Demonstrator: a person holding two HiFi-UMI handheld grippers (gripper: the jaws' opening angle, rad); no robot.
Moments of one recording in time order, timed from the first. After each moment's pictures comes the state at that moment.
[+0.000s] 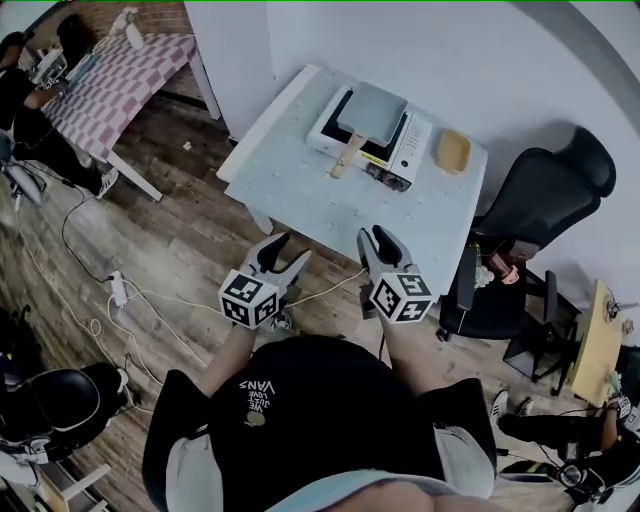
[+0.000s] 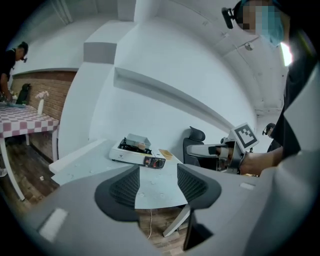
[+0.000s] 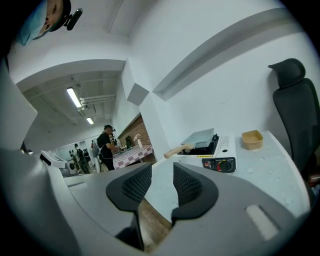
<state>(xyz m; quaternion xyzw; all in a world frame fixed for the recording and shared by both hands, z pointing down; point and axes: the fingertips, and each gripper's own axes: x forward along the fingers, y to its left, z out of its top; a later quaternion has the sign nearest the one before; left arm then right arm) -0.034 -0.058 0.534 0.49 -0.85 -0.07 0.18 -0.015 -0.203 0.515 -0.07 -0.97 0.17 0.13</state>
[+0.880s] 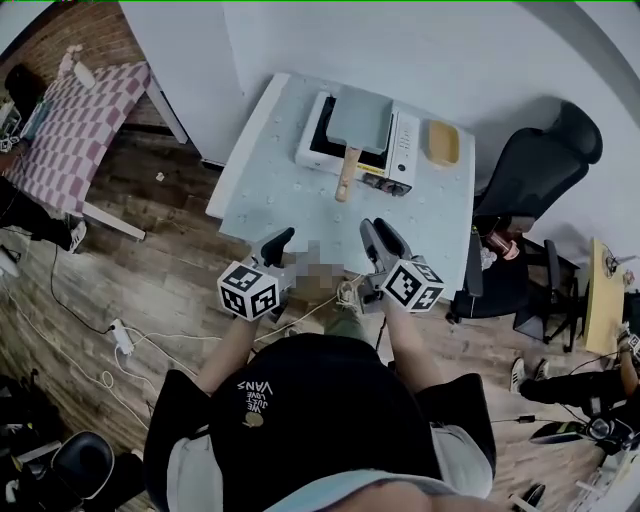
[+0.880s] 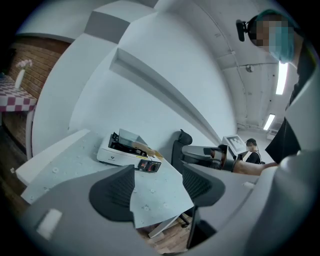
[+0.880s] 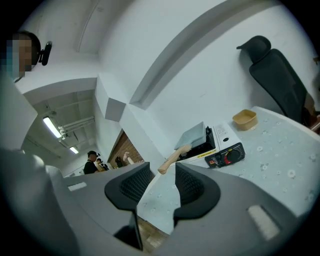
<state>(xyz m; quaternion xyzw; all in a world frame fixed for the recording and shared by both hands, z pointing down) -0.121 -0.079 0.544 0.59 -0.77 -0.12 0.21 -0.085 -0.217 0.523 0.01 -0.94 0.32 0.09</state>
